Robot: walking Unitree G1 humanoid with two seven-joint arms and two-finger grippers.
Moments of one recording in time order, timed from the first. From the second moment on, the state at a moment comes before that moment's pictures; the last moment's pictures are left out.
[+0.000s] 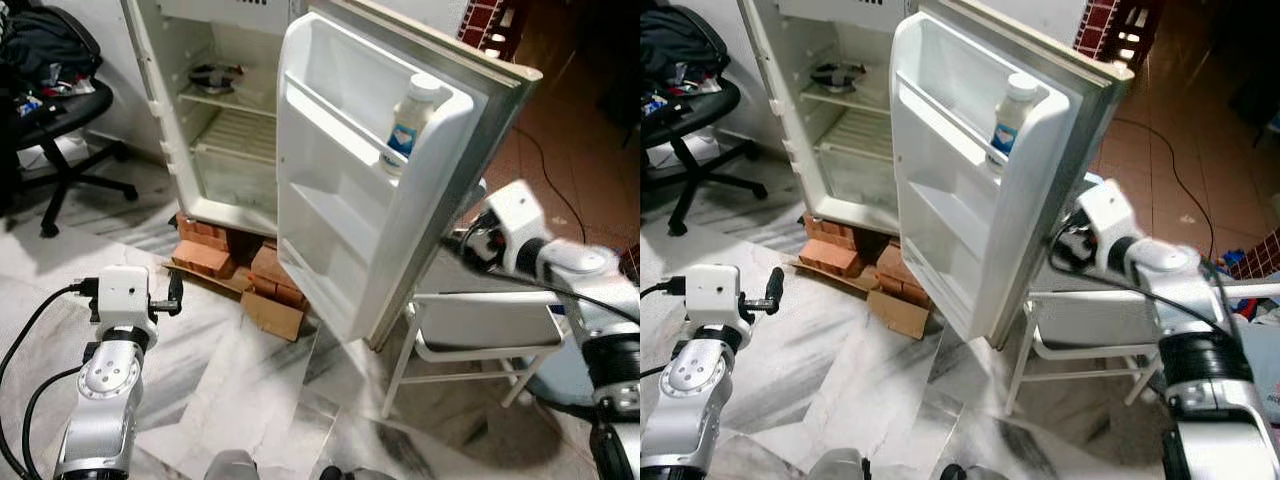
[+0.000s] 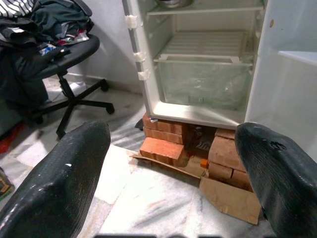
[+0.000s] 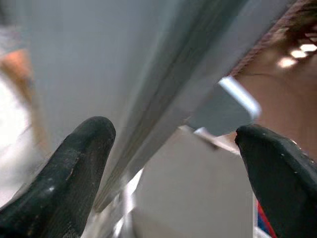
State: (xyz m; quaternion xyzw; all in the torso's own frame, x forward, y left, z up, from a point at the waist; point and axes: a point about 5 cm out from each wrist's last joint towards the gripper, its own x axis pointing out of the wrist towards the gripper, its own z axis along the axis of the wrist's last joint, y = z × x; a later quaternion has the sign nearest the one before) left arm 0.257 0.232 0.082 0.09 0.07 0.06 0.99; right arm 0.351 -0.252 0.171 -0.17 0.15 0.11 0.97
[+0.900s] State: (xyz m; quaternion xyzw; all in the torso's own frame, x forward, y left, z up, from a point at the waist) left arm 0.259 0.227 0.079 0.09 0.07 0.04 0.99; right arm 0.281 -0.172 0.162 0.13 0.10 0.53 0.83
